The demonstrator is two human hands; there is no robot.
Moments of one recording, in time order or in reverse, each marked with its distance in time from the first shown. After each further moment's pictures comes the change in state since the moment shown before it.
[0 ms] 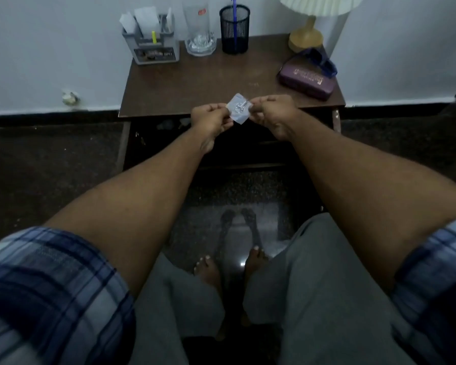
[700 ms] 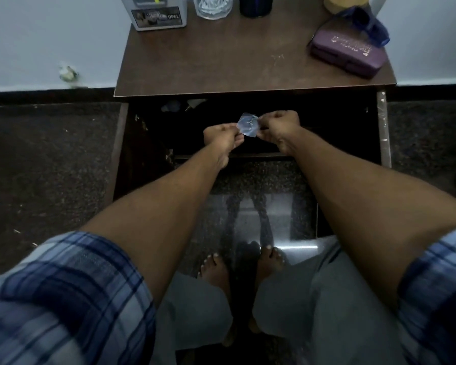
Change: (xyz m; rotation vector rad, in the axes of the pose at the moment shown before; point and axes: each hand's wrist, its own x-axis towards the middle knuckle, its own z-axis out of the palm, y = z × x) left_hand 0.060 -0.105 -0.016 -0.017 0.118 -0.181; right_hand 0.061 0.104 0.017 -0.029 0.093 0.169
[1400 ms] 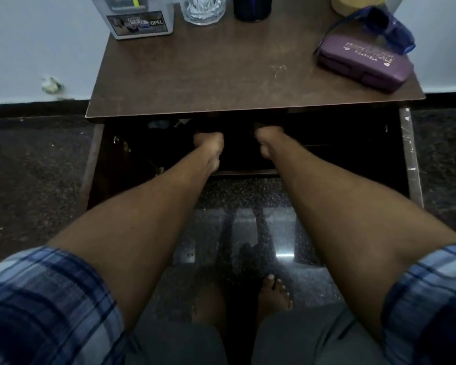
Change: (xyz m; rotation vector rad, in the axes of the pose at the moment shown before) left_hand 0.074 0.012 0.017 0.166 0.239 -0.010; right_hand 0.089 0.014 0.045 -0.016 0.060 0.076
